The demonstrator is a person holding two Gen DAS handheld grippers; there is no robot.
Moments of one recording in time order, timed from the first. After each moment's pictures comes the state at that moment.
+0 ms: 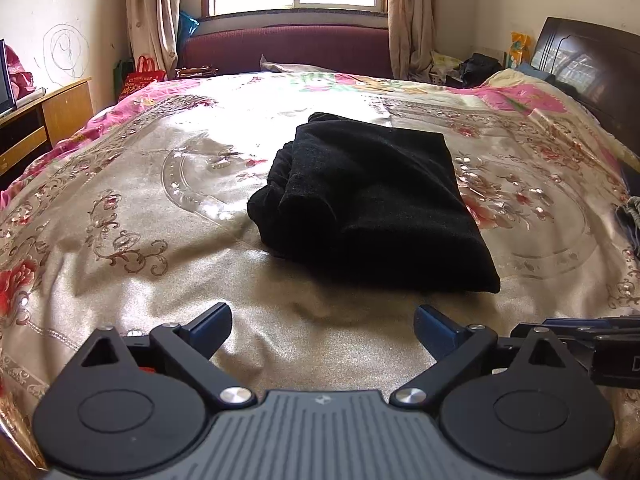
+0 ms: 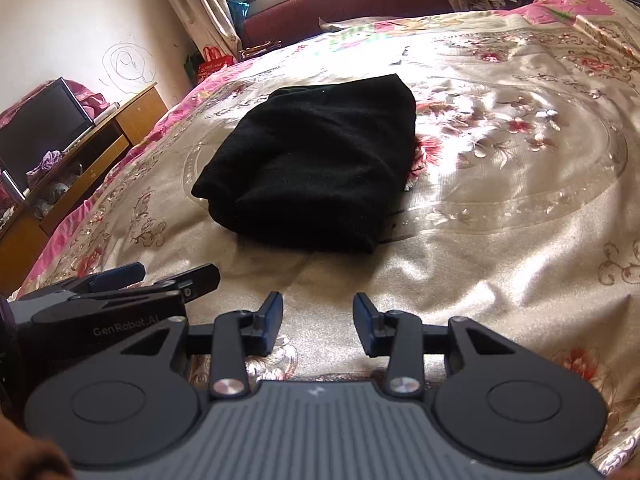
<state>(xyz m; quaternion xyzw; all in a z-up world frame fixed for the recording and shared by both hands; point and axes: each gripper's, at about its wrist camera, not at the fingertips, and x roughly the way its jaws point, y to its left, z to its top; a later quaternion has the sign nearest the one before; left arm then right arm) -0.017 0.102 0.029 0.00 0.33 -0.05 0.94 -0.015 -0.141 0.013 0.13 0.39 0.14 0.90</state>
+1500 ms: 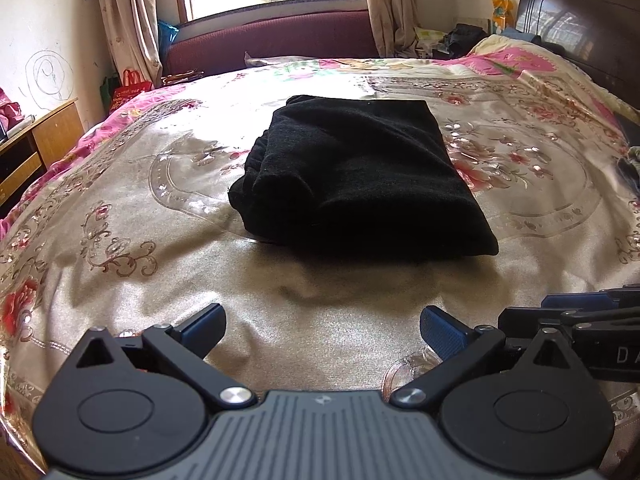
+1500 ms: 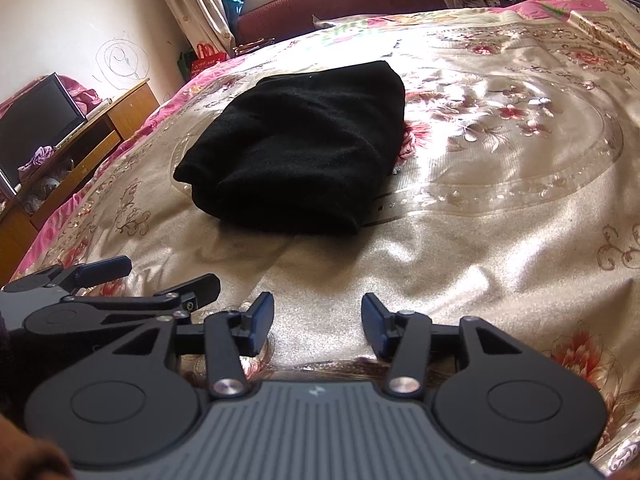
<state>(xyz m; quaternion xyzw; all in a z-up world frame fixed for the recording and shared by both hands) -0.018 0.084 0.016 0.06 0.35 -0.06 0.93 -0.014 -0.141 -0.006 0.12 0.39 0.13 0.90</state>
